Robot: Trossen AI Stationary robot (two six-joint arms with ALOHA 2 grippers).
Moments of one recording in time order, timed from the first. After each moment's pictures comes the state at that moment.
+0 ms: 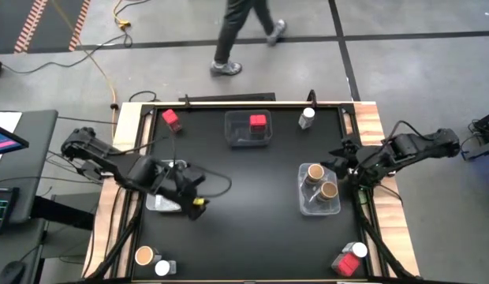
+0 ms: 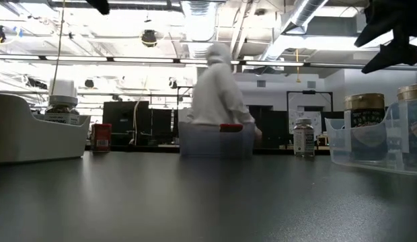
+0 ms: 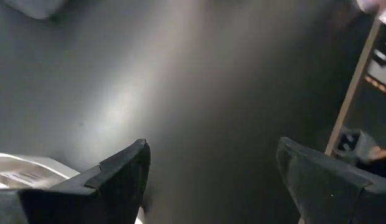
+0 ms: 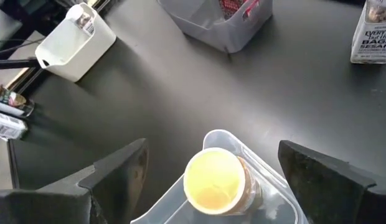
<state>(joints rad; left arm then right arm) -0.48 1.38 1.45 -1.09 -0.34 -0.96 0.28 0.50 0.73 -0.99 0.49 0.98</state>
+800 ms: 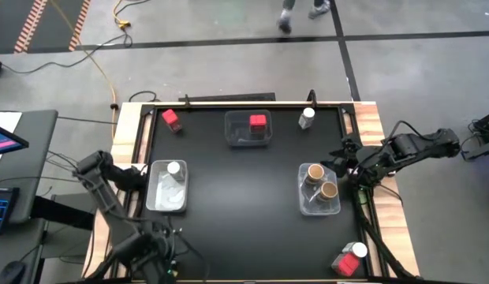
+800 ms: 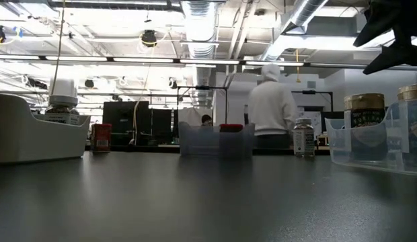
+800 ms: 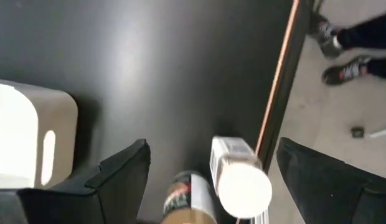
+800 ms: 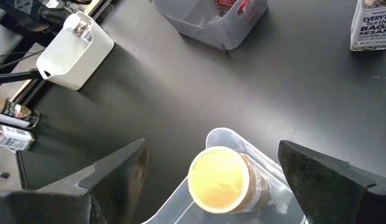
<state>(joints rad) -0.95 1.74 1.68 -1.31 -0.19 -1.14 0.28 0.50 0.73 -0.99 0.49 1.06</state>
